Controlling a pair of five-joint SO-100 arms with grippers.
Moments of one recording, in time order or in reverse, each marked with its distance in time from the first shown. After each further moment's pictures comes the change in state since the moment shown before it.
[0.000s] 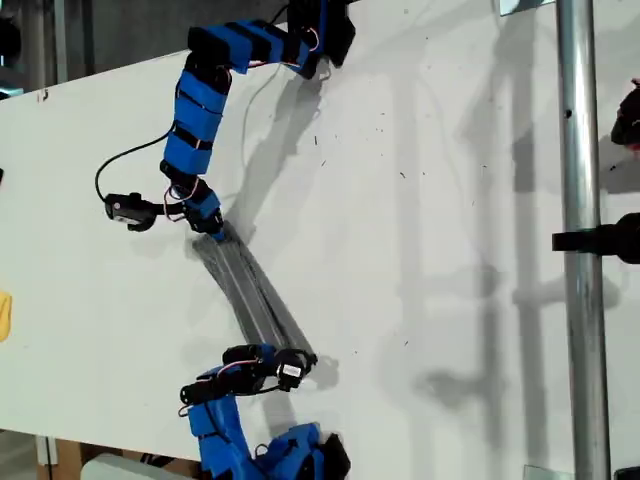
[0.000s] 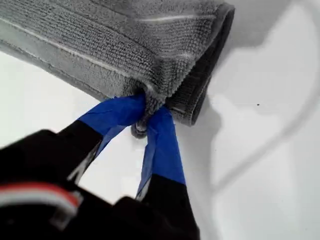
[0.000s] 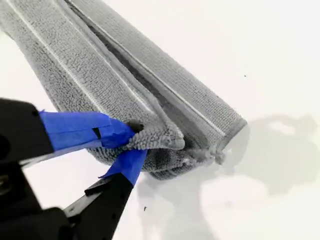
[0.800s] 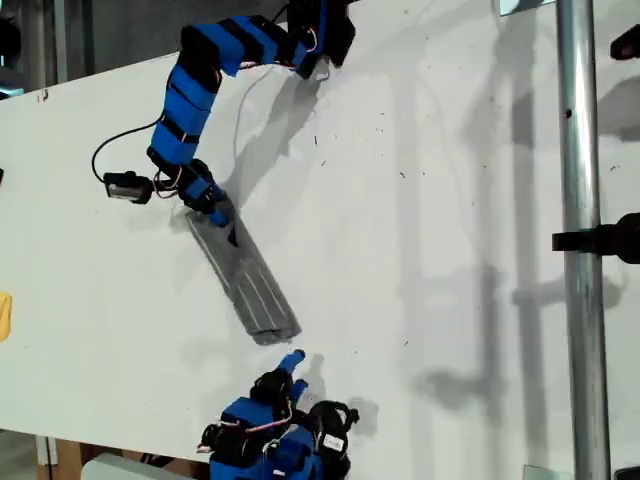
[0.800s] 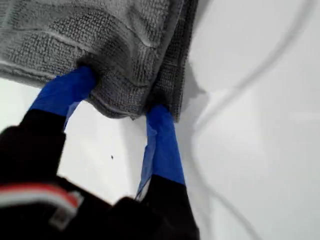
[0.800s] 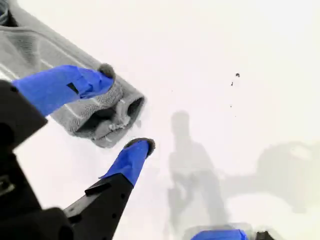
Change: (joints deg) arm 0 25.6 24.2 1.1 15.6 -17.3; arm 1 8.5 2.7 4.0 12.6 0.4
